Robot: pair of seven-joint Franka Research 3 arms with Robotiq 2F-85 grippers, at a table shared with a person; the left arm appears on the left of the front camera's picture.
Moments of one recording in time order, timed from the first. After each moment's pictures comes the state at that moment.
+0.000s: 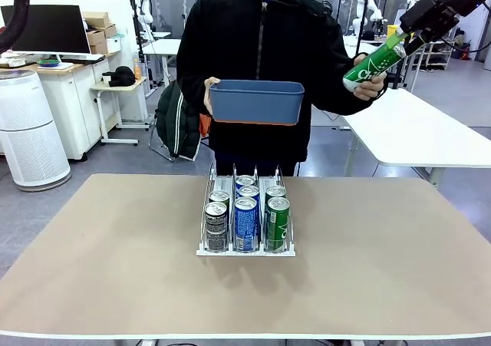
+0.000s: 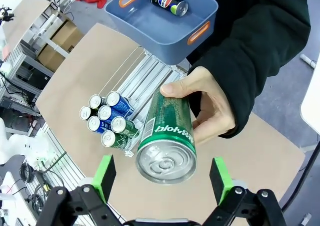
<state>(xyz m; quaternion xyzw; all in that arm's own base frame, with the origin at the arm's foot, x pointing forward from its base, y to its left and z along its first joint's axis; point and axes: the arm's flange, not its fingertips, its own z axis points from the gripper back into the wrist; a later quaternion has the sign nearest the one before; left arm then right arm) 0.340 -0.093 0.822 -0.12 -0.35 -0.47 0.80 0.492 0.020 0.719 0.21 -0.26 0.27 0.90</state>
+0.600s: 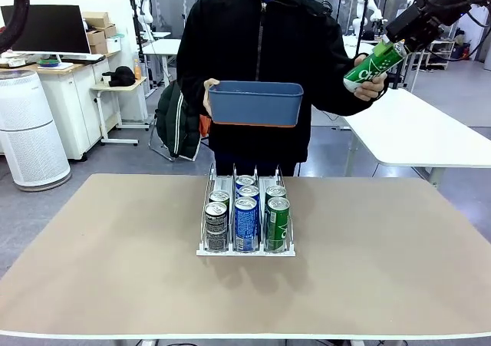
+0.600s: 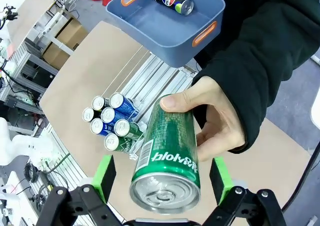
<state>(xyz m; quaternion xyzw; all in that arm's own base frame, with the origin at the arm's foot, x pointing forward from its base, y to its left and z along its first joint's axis) 0.340 -0.093 0.822 -0.12 -0.35 -0.47 0.80 0.509 0.033 0.701 0.23 -0.25 0.28 0.90</state>
